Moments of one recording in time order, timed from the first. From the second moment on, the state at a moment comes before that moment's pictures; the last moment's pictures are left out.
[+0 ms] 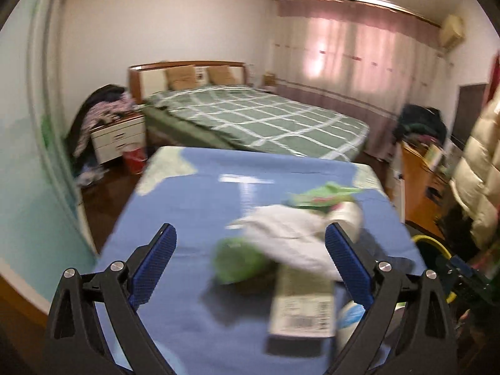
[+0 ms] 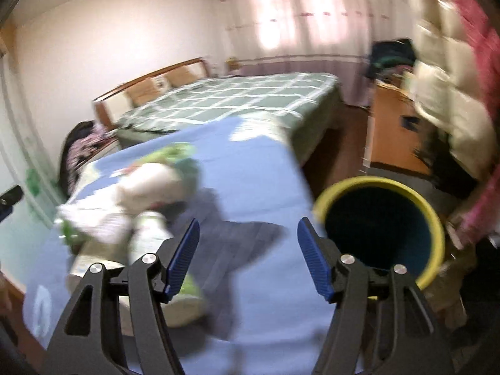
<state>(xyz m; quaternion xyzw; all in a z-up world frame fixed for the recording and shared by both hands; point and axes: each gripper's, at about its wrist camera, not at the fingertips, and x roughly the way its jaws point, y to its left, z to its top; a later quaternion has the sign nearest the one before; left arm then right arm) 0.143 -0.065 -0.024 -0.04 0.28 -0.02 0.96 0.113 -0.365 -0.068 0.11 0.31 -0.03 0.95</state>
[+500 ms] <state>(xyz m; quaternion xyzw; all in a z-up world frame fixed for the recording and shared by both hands) 0.125 0.005 -0.033 -0.06 0.27 0.04 0.96 0.183 -0.202 -0.061 0.02 0.35 0.13 0.93</state>
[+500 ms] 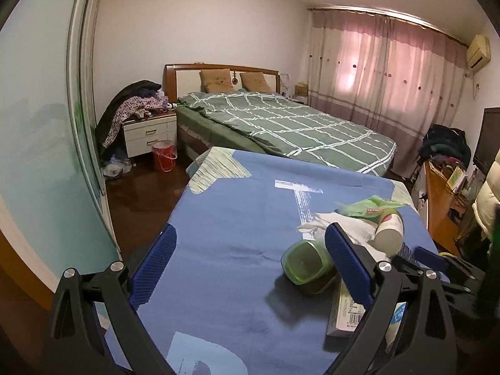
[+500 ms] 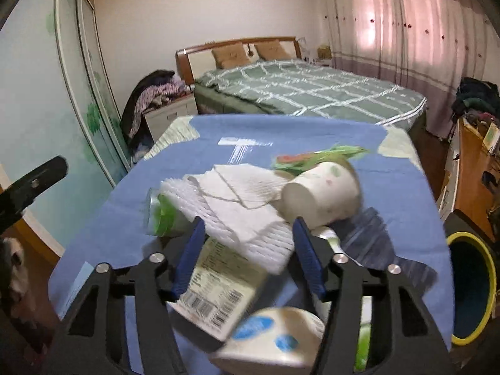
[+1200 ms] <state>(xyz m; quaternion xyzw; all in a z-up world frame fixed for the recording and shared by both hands) 0.136 0.000 -0.044 -0.07 0.28 0.03 0.96 0.229 -0.193 -0.090 0.03 0.40 0.11 0.91</state>
